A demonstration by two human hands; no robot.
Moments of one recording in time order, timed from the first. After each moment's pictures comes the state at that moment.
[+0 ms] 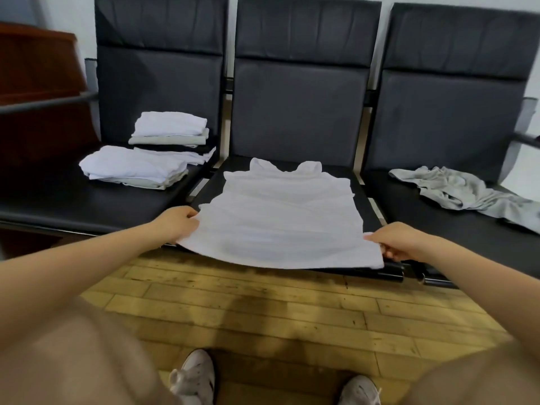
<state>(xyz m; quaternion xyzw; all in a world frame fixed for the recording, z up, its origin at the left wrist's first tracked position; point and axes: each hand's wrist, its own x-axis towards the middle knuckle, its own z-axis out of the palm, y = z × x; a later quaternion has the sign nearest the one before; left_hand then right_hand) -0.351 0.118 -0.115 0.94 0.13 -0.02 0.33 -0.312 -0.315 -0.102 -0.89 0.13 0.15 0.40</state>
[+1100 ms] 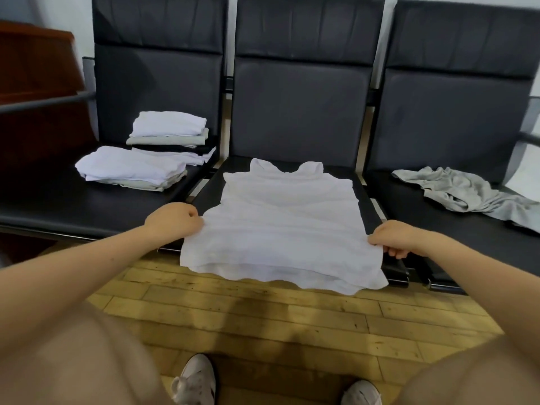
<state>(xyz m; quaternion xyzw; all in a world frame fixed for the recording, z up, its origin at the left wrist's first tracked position) -0.335 0.125 -0.115 0.98 0.09 0.03 0.17 -0.287 -0.317 -0.098 -0.96 0.04 0.17 0.24</state>
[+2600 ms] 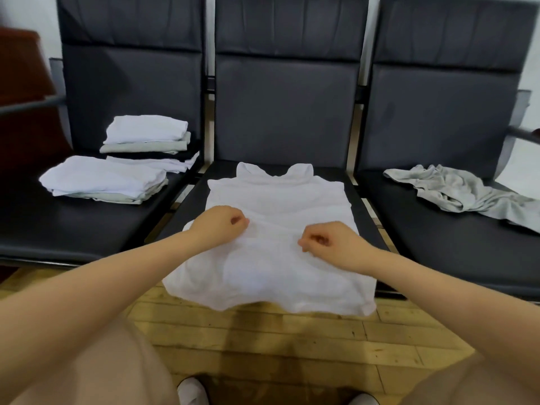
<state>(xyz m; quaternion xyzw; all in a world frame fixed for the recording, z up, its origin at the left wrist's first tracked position) -0.275 0.039 -0.122 0.98 -0.07 0.06 0.19 -0.310 -0.233 -0.104 -0.91 -0.30 -0.01 0.30</state>
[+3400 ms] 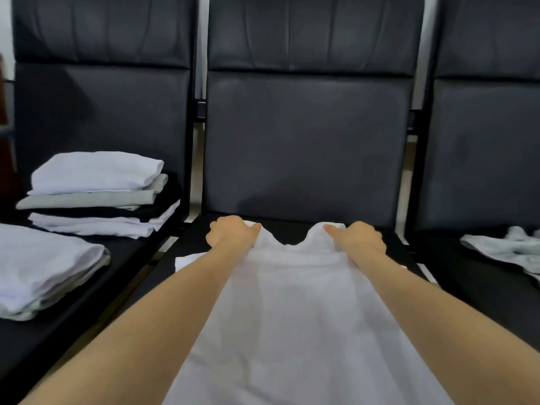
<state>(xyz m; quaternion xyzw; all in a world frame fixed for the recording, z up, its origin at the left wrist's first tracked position) 0.022 0.023 -0.136 0.95 0.23 0.07 0.20 0.046 -0.207 -0.135 -0.95 0.17 -0.04 0.25</state>
